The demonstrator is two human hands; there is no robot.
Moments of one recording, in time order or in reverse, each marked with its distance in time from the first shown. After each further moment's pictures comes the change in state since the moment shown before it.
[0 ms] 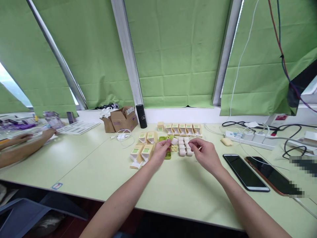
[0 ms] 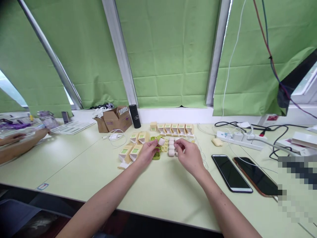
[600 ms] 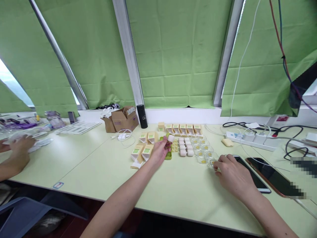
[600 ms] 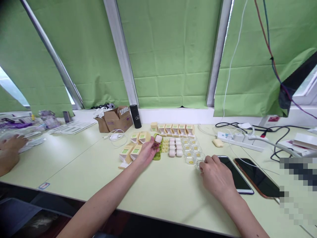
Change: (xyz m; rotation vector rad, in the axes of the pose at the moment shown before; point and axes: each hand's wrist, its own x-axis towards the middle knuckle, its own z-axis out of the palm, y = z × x) left_hand 0.004 0.004 -0.002 -0.255 0.076 -0.081; right_hand -0.065 0.054 -0.060 -0.964 -0.258 -0.137
